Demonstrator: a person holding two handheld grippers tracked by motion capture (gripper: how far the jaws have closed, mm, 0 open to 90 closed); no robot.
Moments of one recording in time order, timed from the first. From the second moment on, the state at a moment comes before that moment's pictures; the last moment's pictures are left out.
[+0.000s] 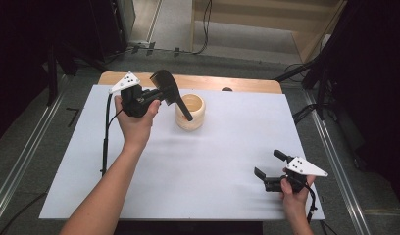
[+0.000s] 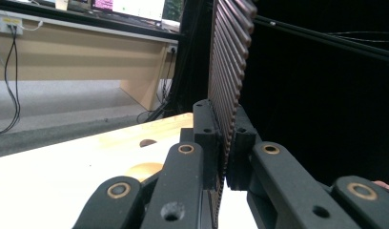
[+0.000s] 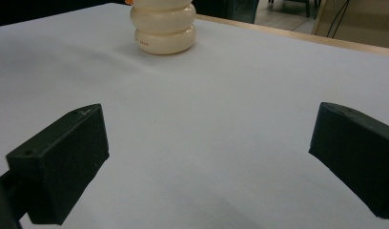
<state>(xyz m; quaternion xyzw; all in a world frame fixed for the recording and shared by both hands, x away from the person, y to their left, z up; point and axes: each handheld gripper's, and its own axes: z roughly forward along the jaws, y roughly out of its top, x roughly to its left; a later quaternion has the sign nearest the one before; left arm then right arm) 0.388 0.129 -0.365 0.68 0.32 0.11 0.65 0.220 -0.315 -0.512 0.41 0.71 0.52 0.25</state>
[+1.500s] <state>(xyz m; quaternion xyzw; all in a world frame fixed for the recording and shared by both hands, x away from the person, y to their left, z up) 0.428 0.125 -0.360 0.66 0.35 0.13 0.65 0.220 -0.315 -0.513 0.41 0.71 0.52 0.24</state>
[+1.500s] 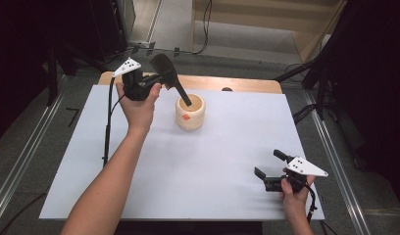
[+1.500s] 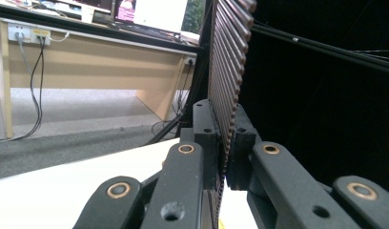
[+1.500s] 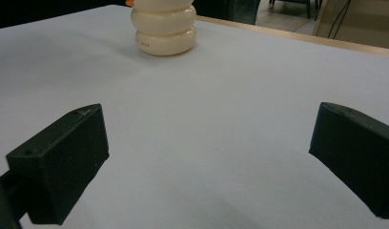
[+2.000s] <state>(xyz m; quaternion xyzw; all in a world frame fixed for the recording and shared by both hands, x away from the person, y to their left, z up) 0.434 0.118 -0.373 0.67 0.36 0.13 0.64 0.220 -0.316 -0.513 0.40 0.71 0.52 0.24</state>
